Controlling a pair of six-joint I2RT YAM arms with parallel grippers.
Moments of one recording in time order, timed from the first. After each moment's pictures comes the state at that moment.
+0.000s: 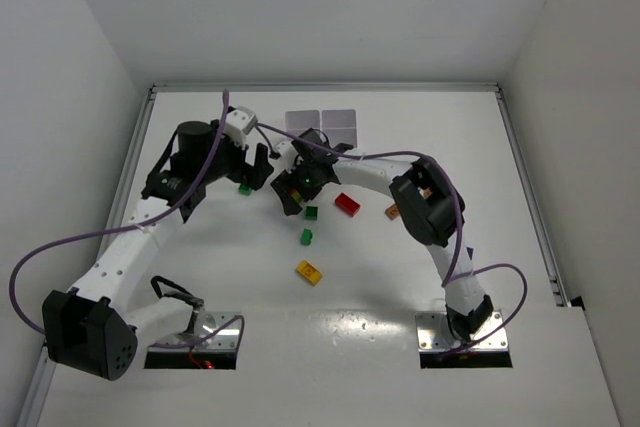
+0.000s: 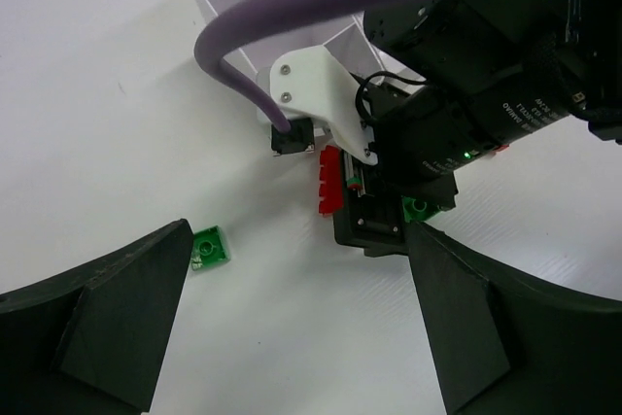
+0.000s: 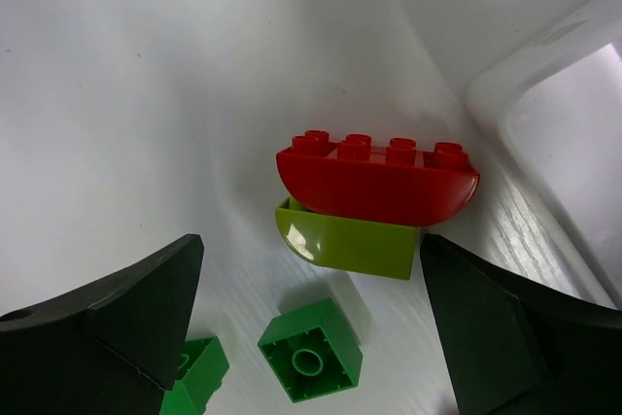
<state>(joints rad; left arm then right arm) -0.25 1.10 0.94 -0.28 0.32 0.10 0.72 2.21 1.58 -0.37 -0.31 -0.10</state>
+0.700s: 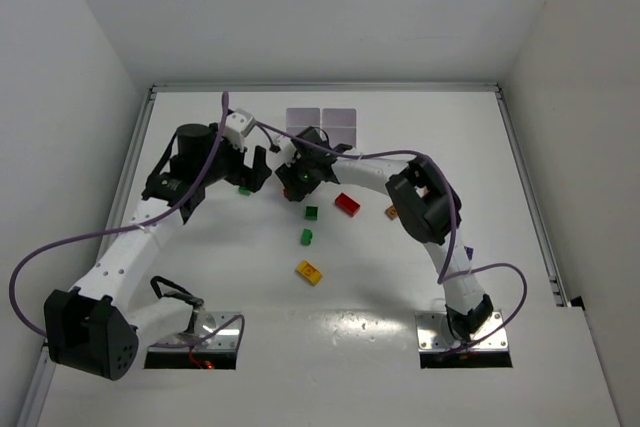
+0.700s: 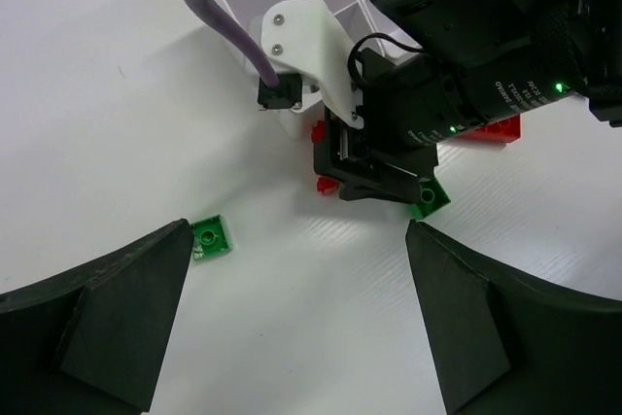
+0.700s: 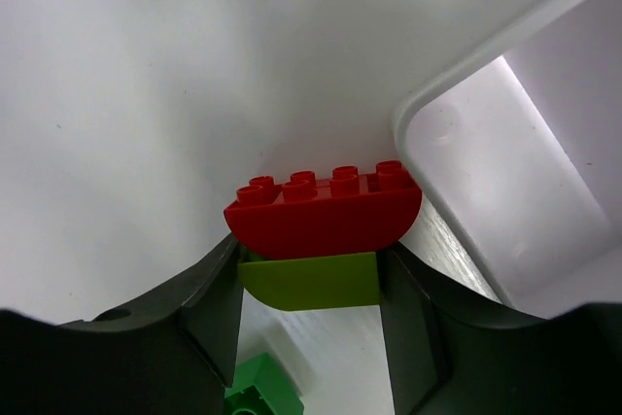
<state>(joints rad) -0.23 1.10 0.91 -0.28 0.32 0.11 0.72 2.25 1.60 -0.27 -0.20 -0.09</state>
